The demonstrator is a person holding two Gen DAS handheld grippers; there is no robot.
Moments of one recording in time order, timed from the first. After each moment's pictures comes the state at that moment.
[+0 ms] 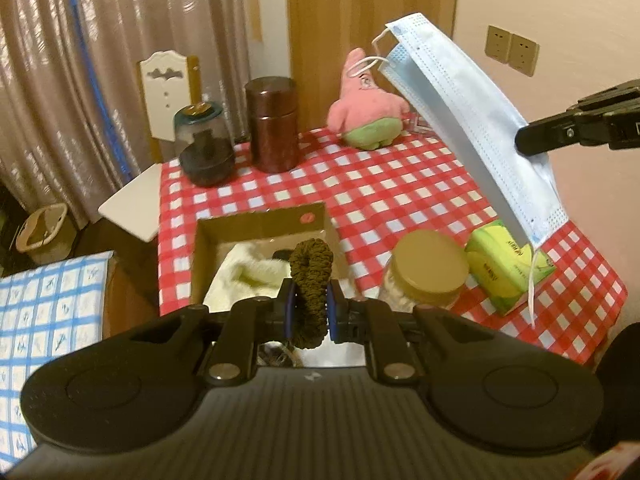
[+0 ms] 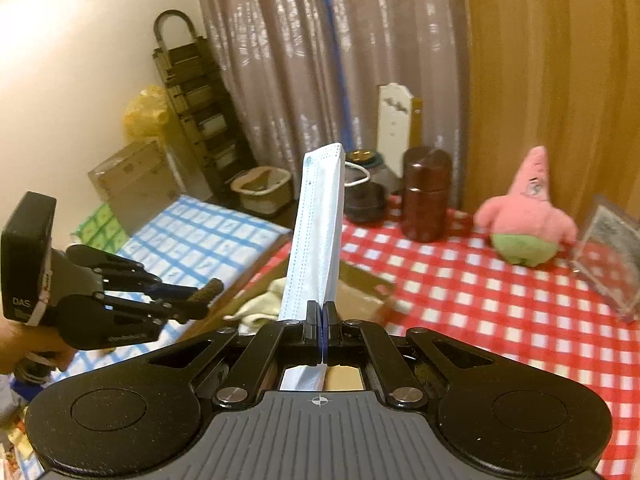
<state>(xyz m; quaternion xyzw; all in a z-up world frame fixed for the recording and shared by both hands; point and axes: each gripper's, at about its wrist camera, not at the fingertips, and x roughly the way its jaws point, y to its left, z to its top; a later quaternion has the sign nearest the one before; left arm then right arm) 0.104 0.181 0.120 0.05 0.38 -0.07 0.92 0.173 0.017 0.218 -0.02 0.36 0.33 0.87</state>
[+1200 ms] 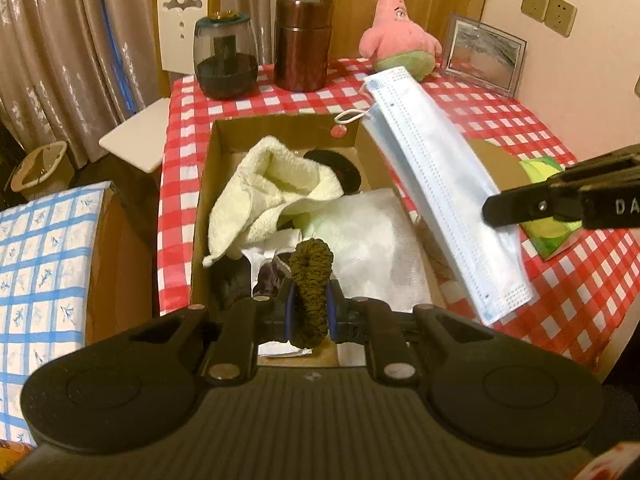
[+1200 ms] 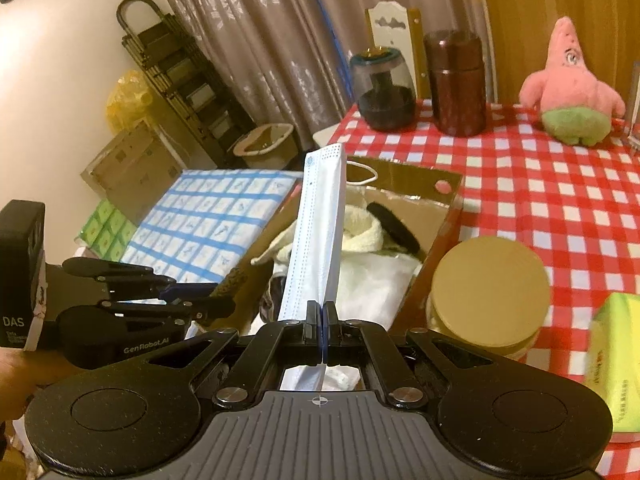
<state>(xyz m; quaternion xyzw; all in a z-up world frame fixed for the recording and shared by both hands) 0.099 0.226 0.027 0.02 0.45 -0.05 0.89 0.174 0.095 0.095 0.06 0.45 0.32 0.83</state>
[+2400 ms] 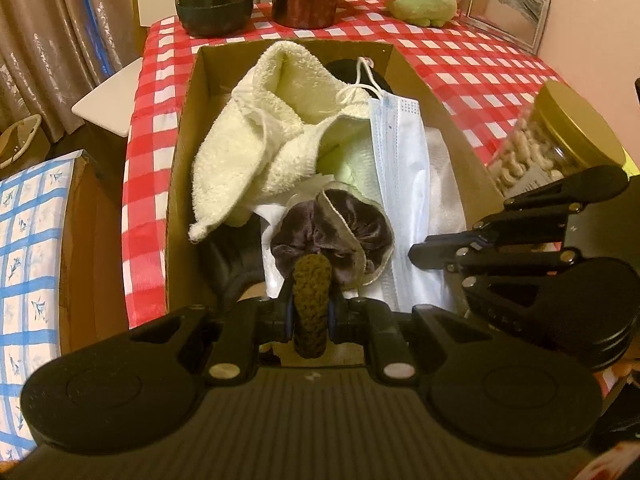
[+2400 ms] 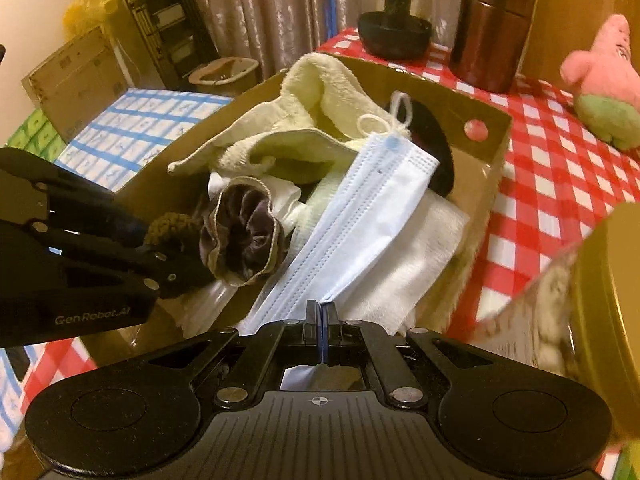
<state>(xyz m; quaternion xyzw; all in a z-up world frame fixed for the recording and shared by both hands) 0.166 0.256 -0.061 0.02 0.50 -0.08 0.86 0.204 0.194 -0.041 -0.08 0.48 0.26 0.83</state>
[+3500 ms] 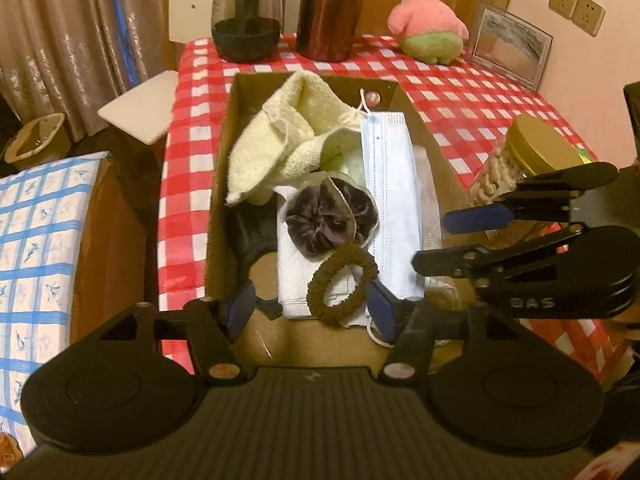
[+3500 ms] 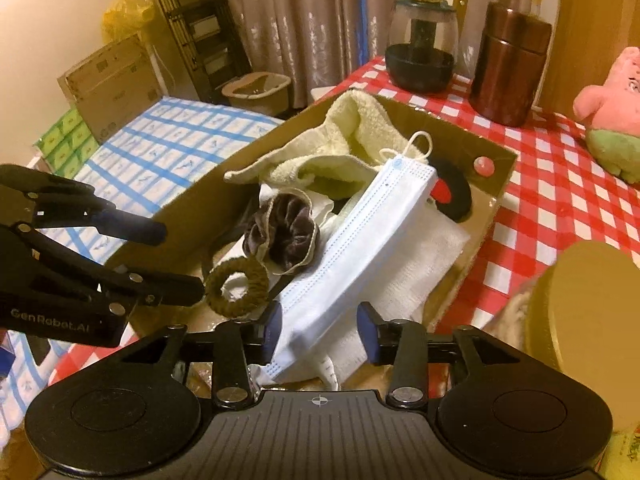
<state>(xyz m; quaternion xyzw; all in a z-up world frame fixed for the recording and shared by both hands) 0.114 0.262 -0.022 -0.01 0.46 -0.04 0.89 0.194 0.187 -0.014 -0.09 0.45 0.31 0.83</state>
